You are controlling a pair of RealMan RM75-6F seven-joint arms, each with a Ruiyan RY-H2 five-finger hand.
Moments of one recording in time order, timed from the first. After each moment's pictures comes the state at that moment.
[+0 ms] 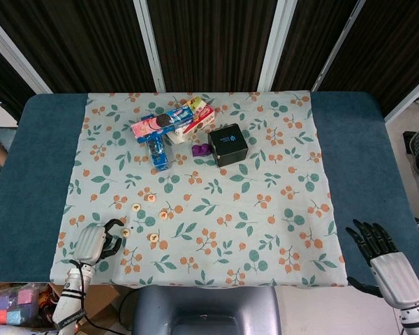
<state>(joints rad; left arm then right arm) -0.29 -1.70 -0.09 -1.23 1.39 1.22 -0.04 0.01 -1.09 -0.09 -1.53 -1.78 1.59 0.03</state>
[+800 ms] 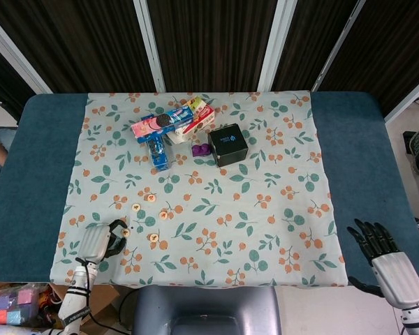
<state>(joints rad) -0.31 -1.73 -0.09 -1.19 1.35 1.19 -0.01 0.01 -1.08 -0.09 -1.53 -1.78 1.60 0.04</state>
